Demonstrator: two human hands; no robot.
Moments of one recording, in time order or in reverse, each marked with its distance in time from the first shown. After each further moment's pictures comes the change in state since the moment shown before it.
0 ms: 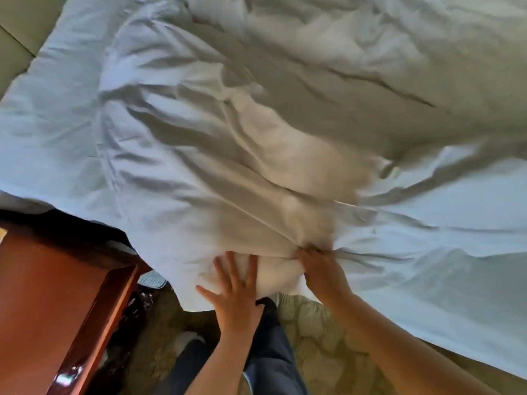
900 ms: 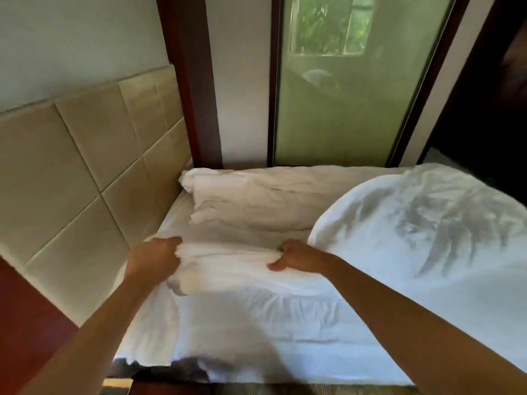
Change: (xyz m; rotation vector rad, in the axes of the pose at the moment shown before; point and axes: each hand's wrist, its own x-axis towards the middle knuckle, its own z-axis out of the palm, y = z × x) left_hand -0.128 -0.312 -0.440 0.073 0.547 0.289; right_hand -0.149 -0.241 -0.360 0.509 0.104 0.090
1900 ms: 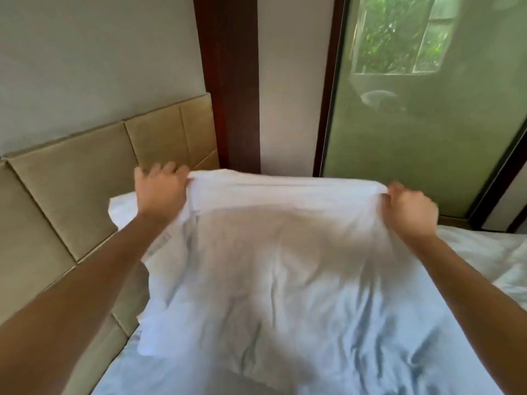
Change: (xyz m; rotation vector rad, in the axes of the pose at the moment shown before) left_hand 0.344 0.046 -0.135 0.119 0.773 -0.065; right_hand 0.244 0.075 -0.304 -0.358 1.007 0.051
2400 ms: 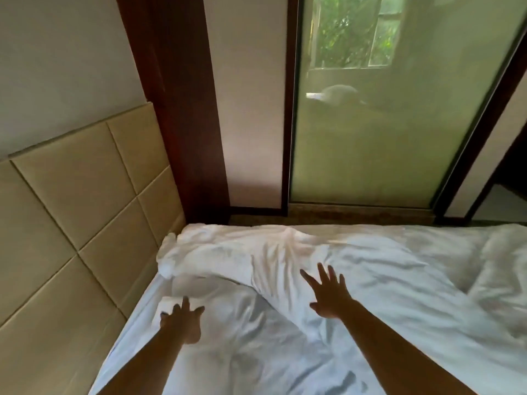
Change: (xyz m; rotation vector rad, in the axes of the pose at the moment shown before) left_hand -0.042 0.100 0.224 0.080 -1.256 0.113; right_hand 0.024 0.018 0.211 -0.194 -0.904 -0.158
